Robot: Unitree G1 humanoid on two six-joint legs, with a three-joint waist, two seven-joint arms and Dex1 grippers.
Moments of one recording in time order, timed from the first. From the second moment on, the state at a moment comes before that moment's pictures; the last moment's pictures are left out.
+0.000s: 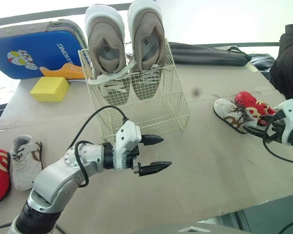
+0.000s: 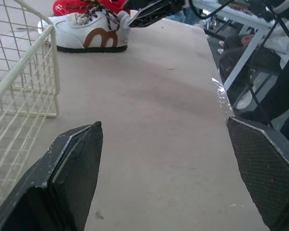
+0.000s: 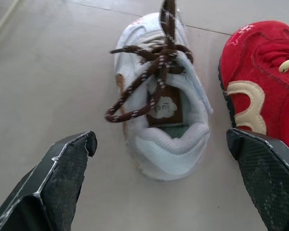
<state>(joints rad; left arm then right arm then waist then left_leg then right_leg) -0.08 0.77 -0.03 -0.67 -0.75 0.68 -0.83 -0.20 -0.88 -0.24 0.02 0.43 0.65 0.80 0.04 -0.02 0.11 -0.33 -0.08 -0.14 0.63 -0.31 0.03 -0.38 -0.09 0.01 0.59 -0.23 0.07</state>
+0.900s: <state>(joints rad) -0.48 0.76 0.11 -0.43 -1.30 0.98 -0.75 -0.01 -1.24 -0.35 -0.25 0.33 0.04 1.36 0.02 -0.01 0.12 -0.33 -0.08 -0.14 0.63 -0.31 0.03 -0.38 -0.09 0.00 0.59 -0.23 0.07</state>
